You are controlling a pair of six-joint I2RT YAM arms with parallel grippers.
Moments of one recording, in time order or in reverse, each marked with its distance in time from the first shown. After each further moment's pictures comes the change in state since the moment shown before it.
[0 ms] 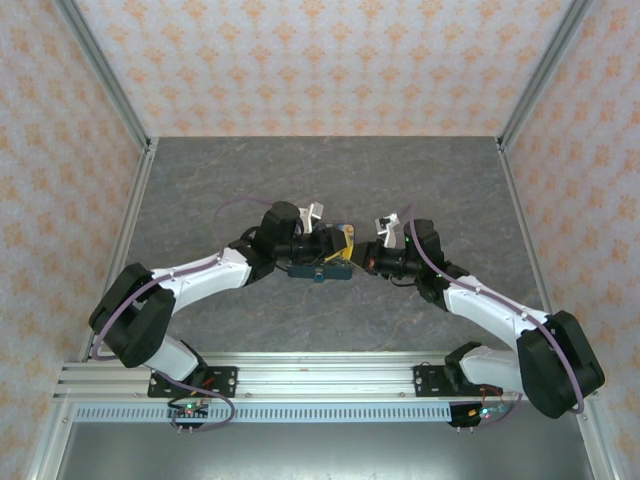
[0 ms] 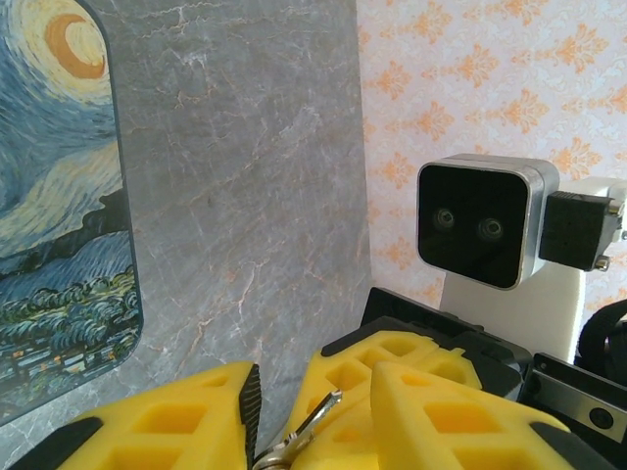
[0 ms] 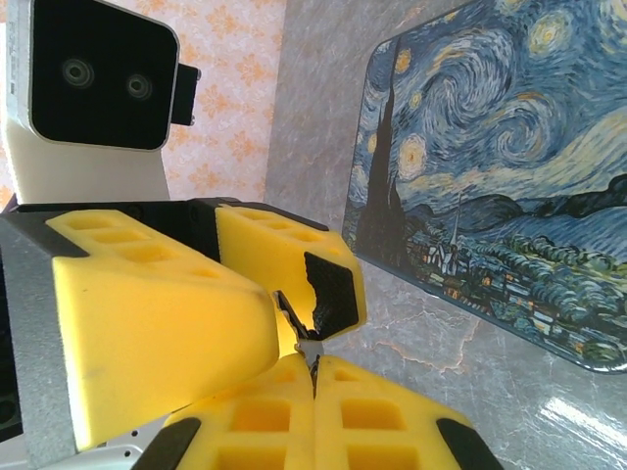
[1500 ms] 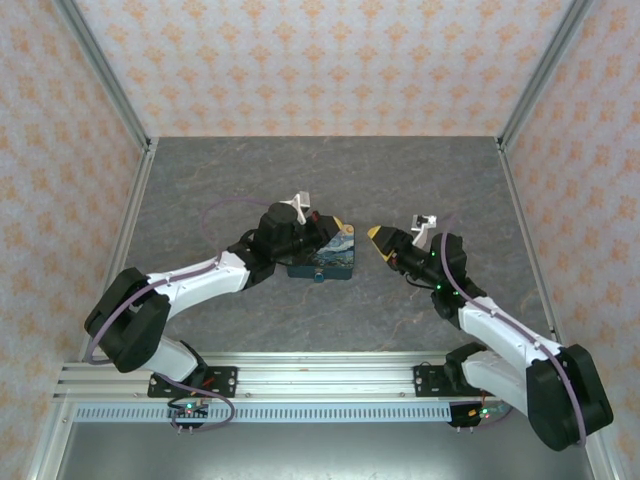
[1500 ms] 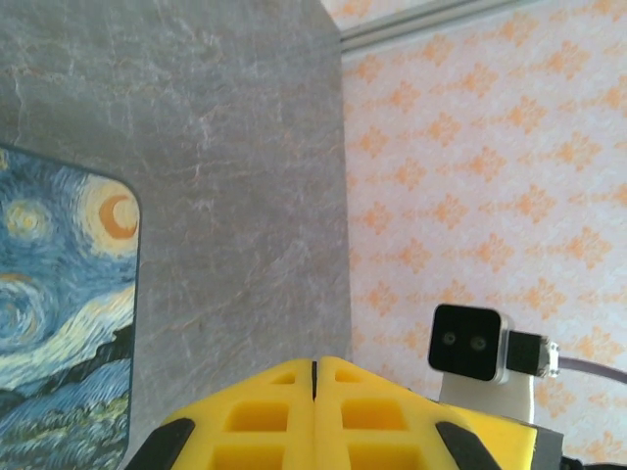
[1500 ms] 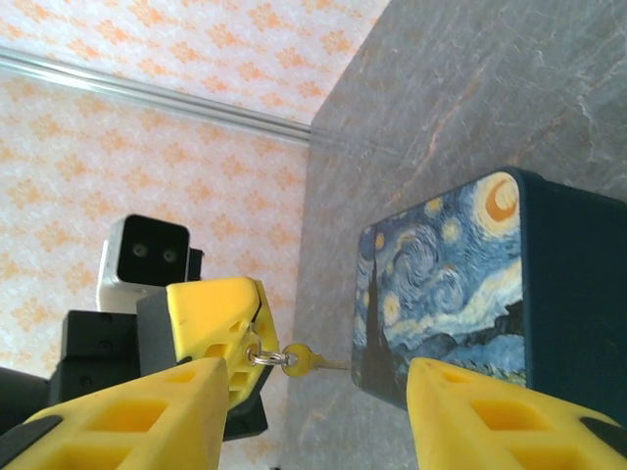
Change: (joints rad) left arm -0.021 -0.034 -0.024 0.128 -0.313 -0.118; right arm -0.115 -0.166 -0.163 0.230 0.215 0.184
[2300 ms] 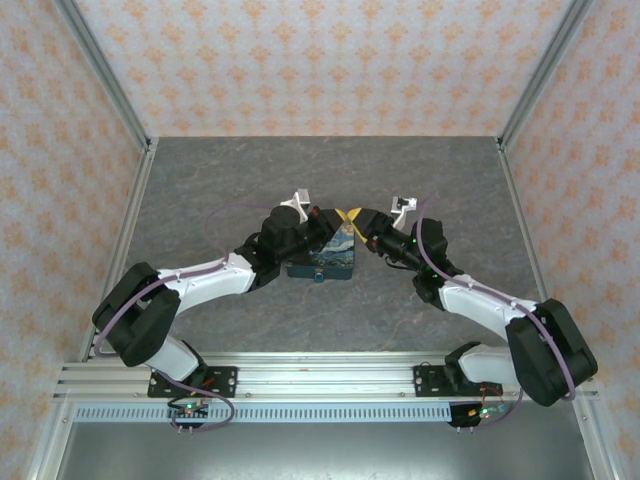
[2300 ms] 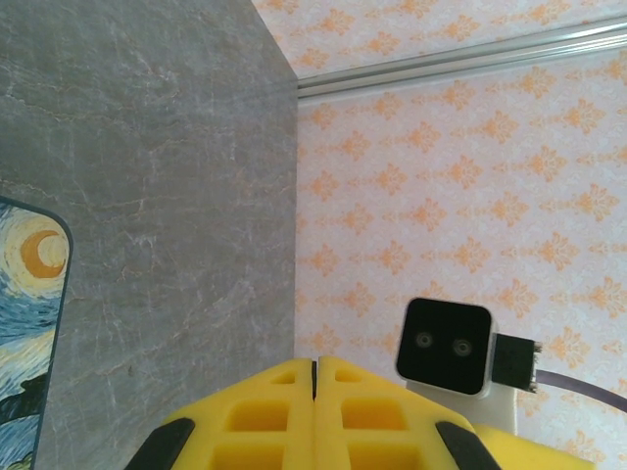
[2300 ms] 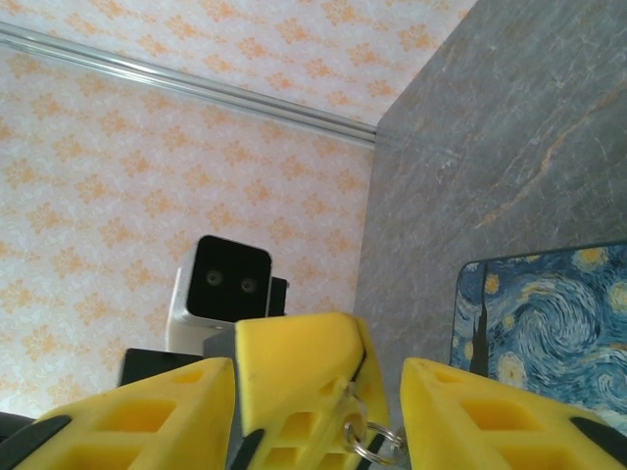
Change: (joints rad) left arm -0.024 0.047 -0.009 0.168 -0.081 -0.122; right arm 0.109 0.240 0.135 0.225 0.046 0.061
